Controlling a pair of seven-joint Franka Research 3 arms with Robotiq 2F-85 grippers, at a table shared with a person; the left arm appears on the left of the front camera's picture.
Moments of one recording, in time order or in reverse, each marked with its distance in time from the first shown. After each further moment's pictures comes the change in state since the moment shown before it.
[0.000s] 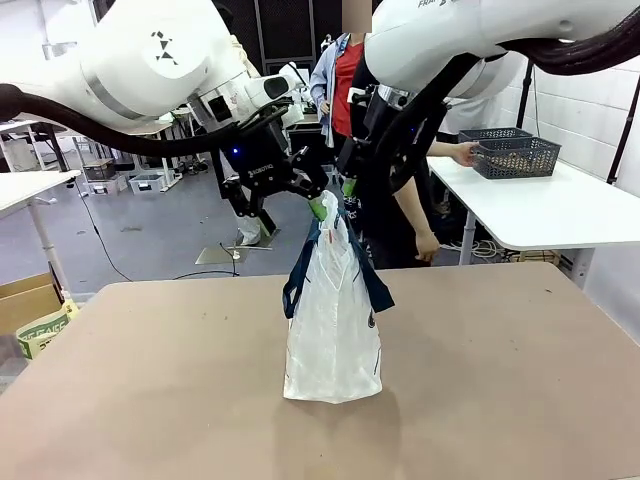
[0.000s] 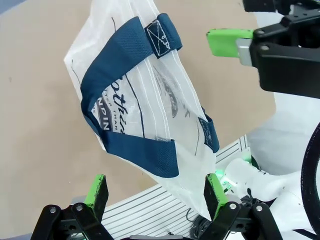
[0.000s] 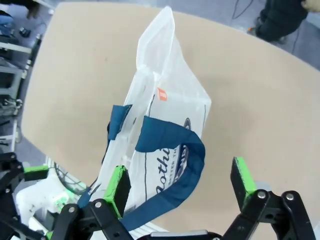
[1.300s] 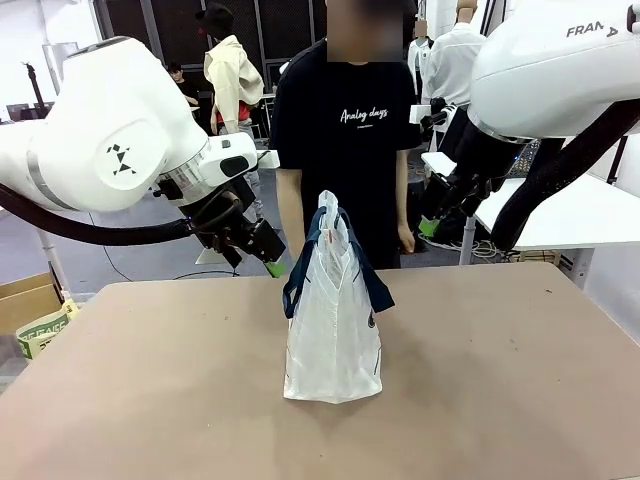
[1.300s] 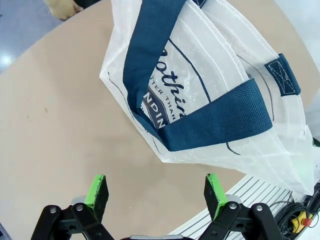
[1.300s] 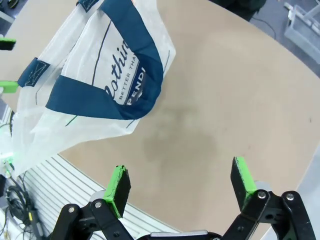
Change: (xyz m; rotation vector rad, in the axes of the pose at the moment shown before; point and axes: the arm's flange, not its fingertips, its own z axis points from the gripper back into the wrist) left arm -0.068 0.055 -0.041 0.163 -0.156 -0.313; right arm -0.145 -0.032 0.043 -0.123 -0.041 0.217
